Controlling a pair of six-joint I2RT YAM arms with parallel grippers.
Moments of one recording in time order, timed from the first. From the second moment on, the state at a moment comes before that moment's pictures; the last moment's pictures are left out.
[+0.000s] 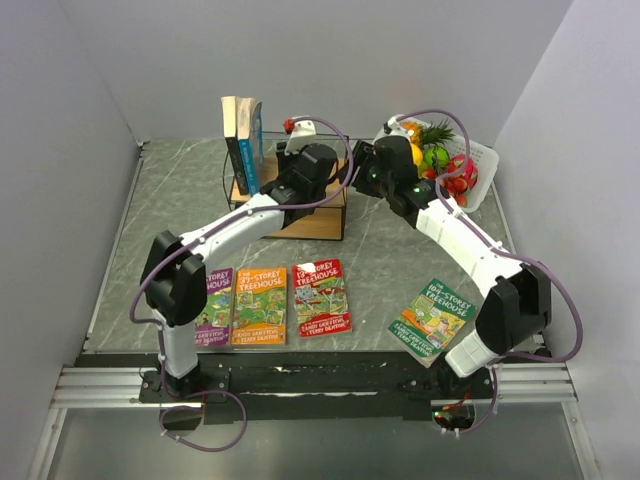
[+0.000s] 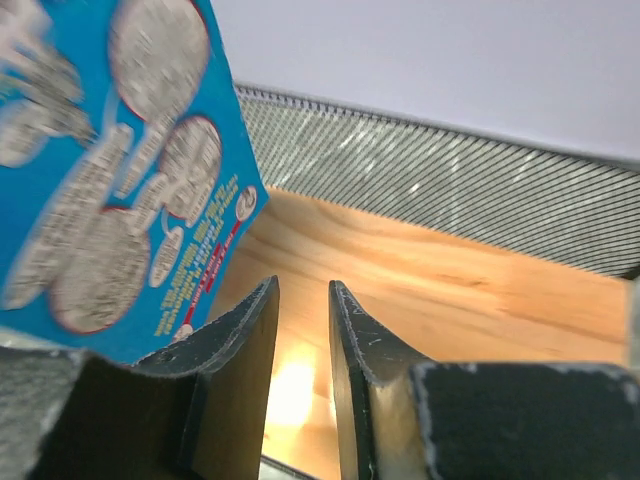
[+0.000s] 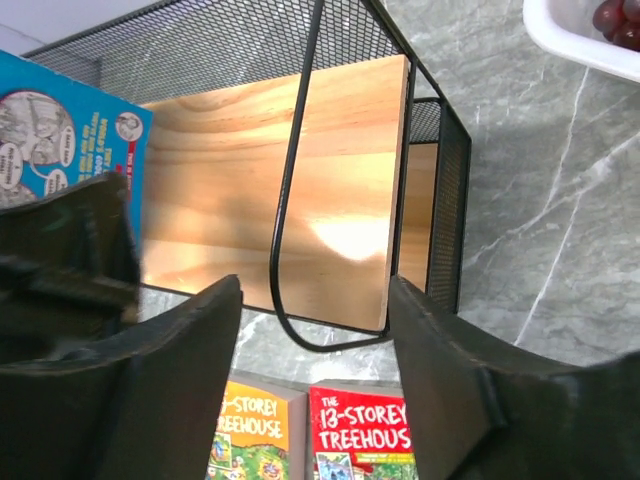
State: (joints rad) left arm -0.73 1.89 1.65 -0.17 -1.03 -0.30; right arm 0.47 1.56 1.40 -0.31 0.09 0.66
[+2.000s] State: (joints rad) left arm -1.07 1.44 0.66 -0.03 -0.40 -0.94; right arm 0.64 1.46 0.51 0.27 -0.39 0.79
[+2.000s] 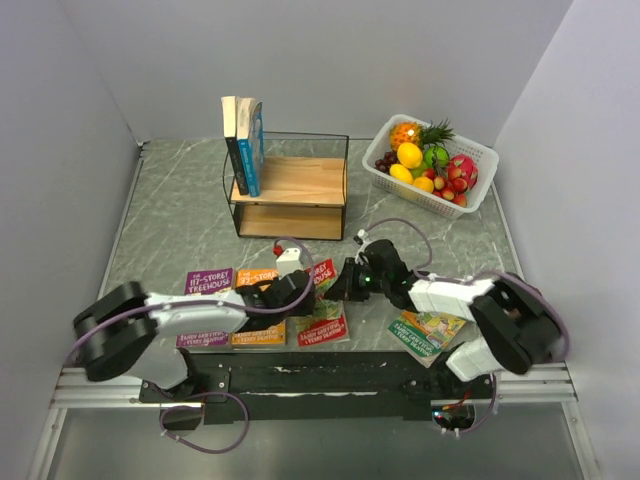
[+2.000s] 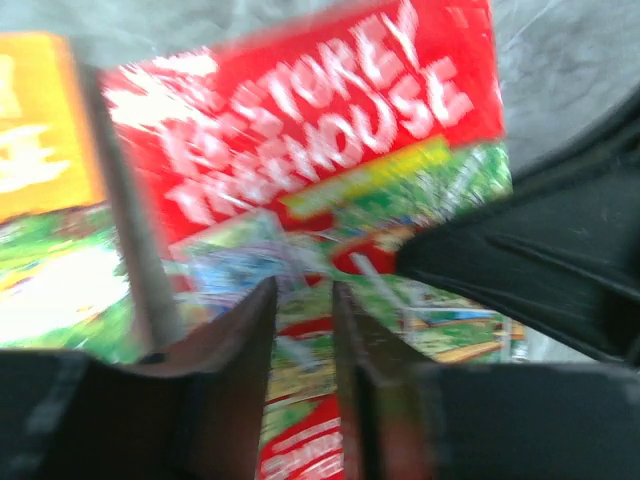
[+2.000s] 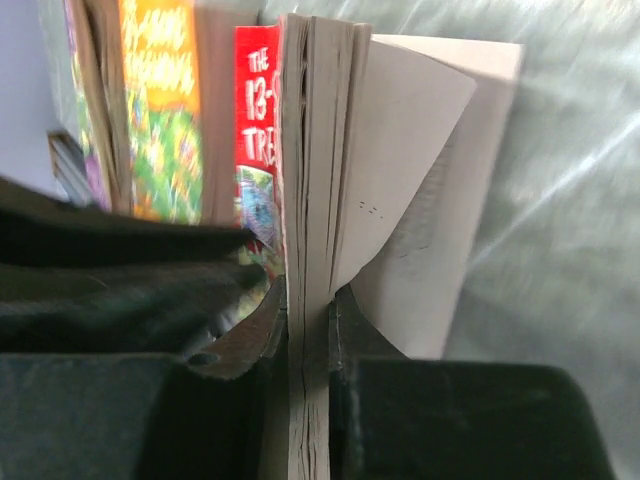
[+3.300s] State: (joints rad) left arm -1.03 0.66 0.77 -0.15 -0.20 -0.79; right arm 0.66 0.90 1.10 -0.51 -0.64 0.55
